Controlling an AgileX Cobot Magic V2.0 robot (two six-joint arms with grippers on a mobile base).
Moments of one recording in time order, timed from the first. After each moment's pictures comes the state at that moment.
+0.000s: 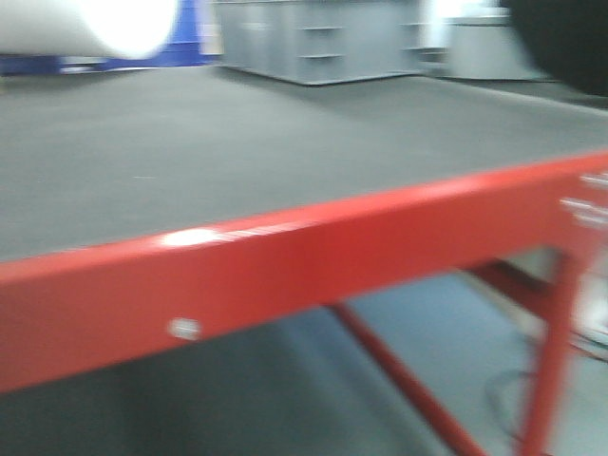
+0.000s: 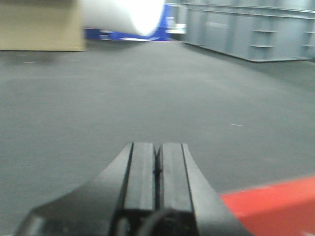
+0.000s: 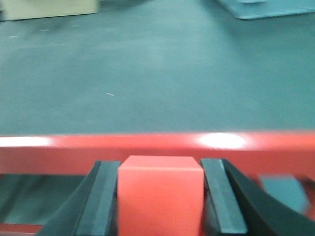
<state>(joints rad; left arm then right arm) 0.03 -0.01 0.03 0.00 0.01 -0.04 0.60 0.48 -0.74 -0.17 0.58 0.31</state>
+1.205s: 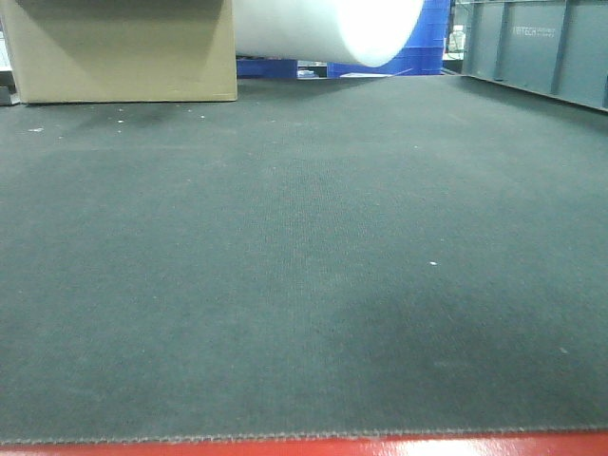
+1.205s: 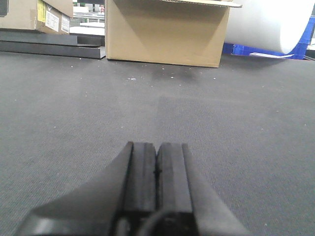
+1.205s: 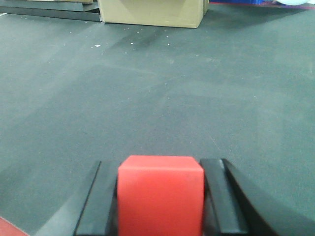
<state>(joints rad) 0.03 -0.01 0.03 0.00 0.01 -0.04 0.60 0.48 -0.74 -0.17 0.58 0.31</state>
